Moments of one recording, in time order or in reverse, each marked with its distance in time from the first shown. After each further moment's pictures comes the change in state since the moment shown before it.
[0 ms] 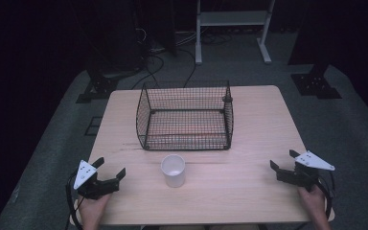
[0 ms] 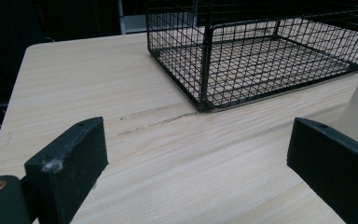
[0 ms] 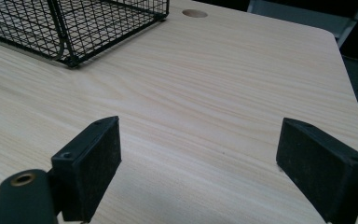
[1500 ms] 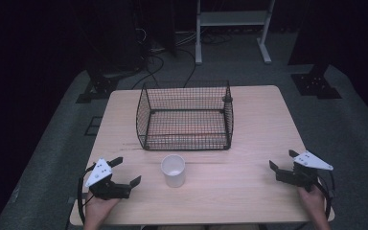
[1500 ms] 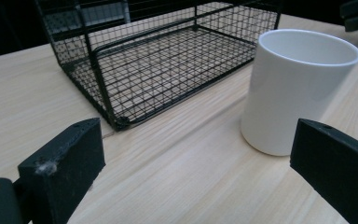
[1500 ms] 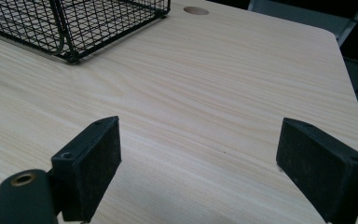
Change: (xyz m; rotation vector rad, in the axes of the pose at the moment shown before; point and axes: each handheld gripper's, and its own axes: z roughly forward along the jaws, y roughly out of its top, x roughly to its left) left arm -0.035 0.027 0.007 0.051 -0.268 0.147; right arm 0.002 0.001 0.001 0.011 -0.005 -0.018
